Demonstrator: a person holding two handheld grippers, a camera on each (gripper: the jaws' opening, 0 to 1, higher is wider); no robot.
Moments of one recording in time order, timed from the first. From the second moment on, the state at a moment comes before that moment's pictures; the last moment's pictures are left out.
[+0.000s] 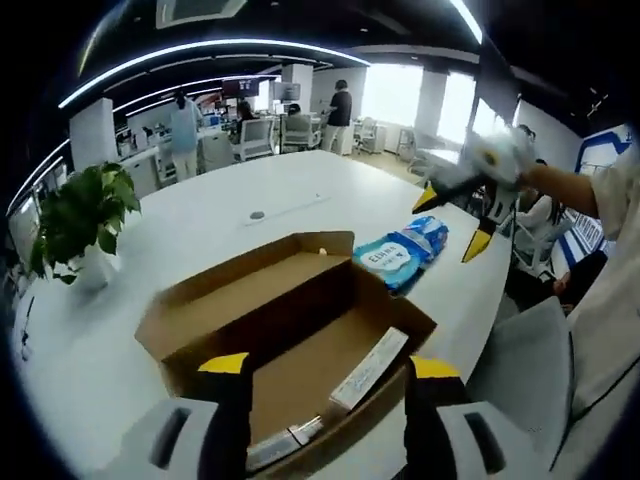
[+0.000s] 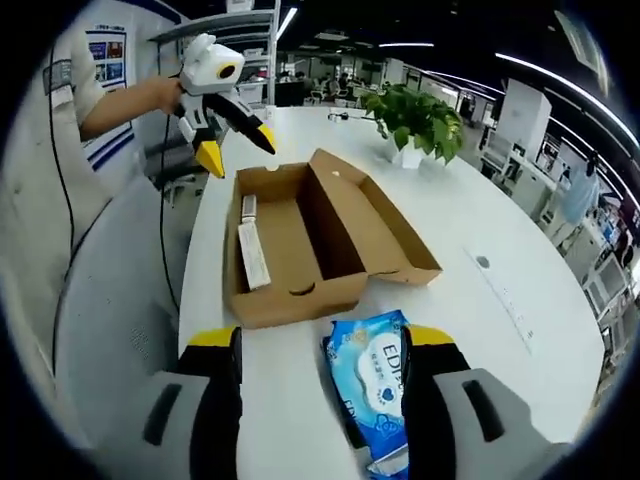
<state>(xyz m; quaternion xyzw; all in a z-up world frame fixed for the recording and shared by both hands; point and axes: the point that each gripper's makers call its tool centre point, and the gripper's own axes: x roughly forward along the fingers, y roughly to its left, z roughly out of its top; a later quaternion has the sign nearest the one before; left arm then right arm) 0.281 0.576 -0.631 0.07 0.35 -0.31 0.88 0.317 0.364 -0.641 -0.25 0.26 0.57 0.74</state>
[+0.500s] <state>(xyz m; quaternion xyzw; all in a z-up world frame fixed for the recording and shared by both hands) 0.266 0.660 -0.675 0.01 0.40 -0.18 0.90 0.299 0.414 -0.651 -0.24 0.25 0.61 0.71</state>
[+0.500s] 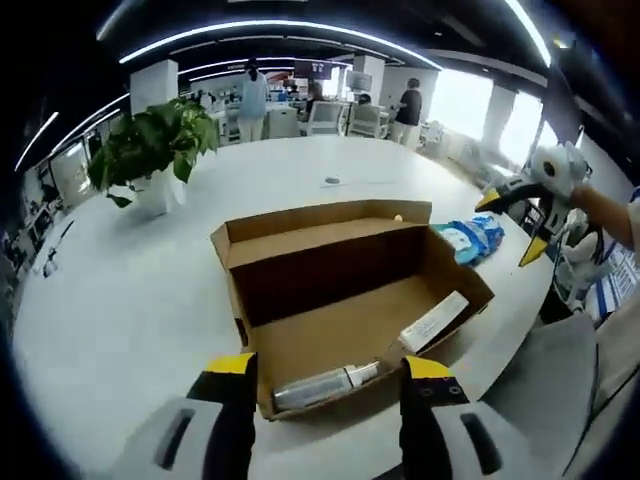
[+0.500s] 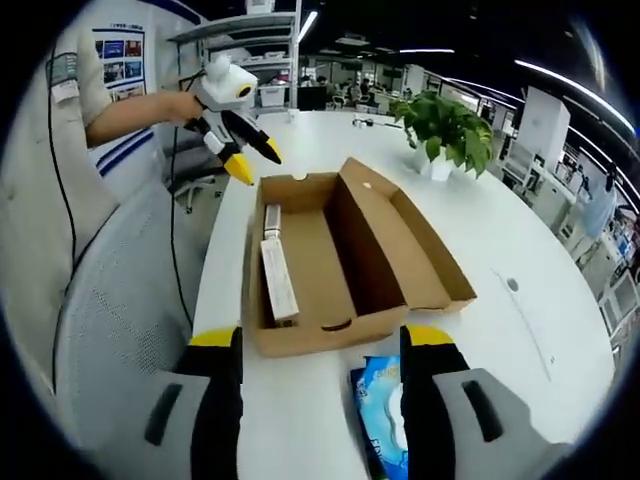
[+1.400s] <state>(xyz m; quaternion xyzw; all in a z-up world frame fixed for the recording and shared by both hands) 0.267 0.696 -0.709 -0.09 0.44 -0.07 0.89 0.294 0.473 -0.688 -0.25 0.26 0.64 0.68</state>
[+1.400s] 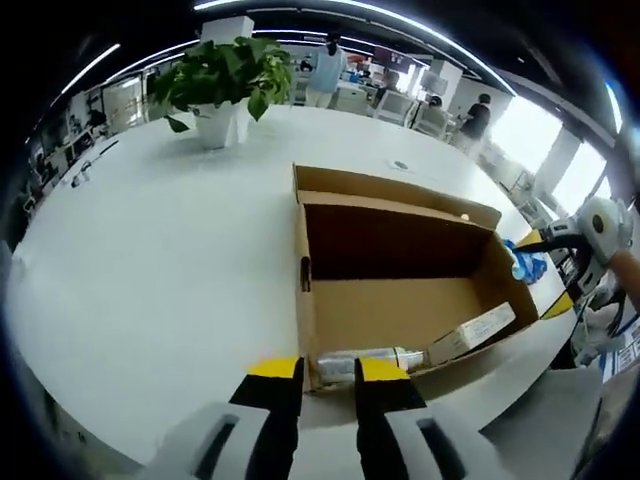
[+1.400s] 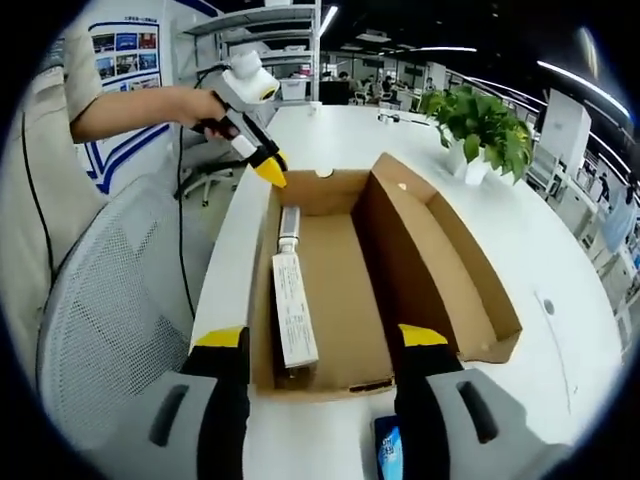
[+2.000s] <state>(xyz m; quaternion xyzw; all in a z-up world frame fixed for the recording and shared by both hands) 0.270 0.705 -0.714 -0.09 0.42 -0.02 0.90 0.289 0.495 -0.719 -0.26 0.29 0.66 0.64</state>
